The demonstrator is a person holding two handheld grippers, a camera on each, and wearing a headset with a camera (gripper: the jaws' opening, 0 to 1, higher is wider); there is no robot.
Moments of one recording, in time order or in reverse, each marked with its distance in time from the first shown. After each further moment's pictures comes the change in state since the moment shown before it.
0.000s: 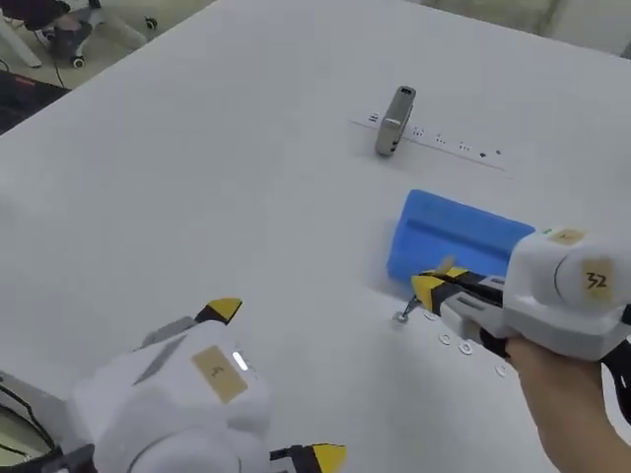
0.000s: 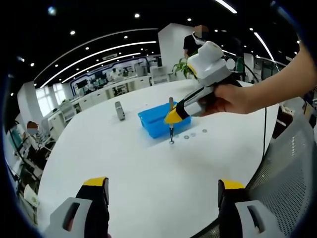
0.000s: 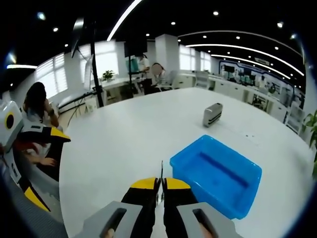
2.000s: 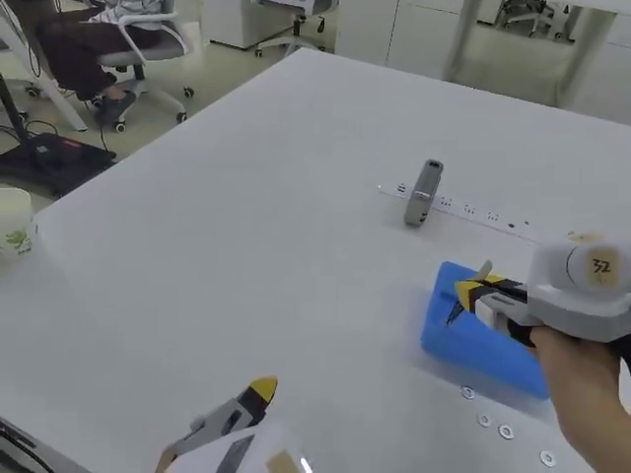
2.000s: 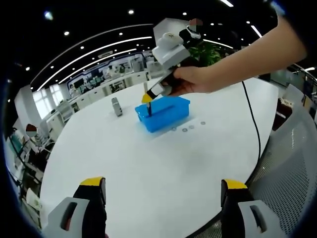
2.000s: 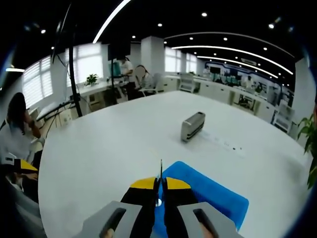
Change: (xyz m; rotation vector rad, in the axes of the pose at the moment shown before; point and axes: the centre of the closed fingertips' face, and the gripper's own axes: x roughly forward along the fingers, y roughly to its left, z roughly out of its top) left arm 0.004 -0.004 -0.009 0.040 0.058 -0.007; right arm 0.052 -0.076 0.041 0.047 -0.017 -0.133
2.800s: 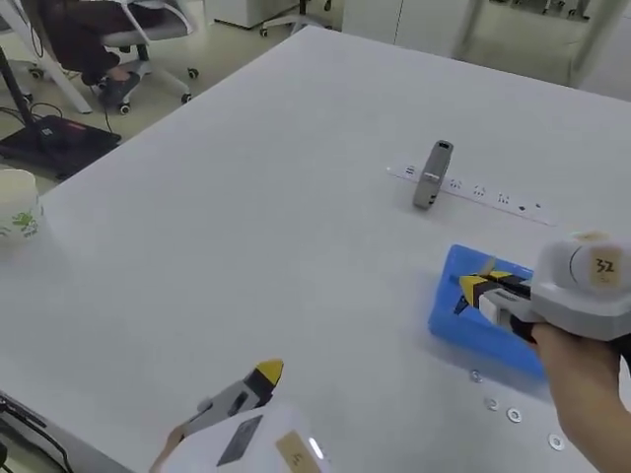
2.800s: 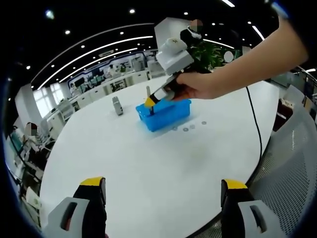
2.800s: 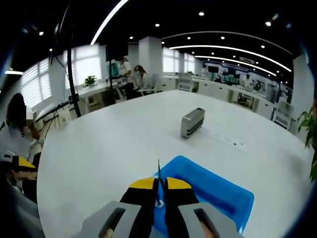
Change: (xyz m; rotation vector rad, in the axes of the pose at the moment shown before) left arm 0.001 0.002 0.000 -0.010 0.002 0.004; right arm -0.003 0.005 -0.006 0.025 -0.017 0.000
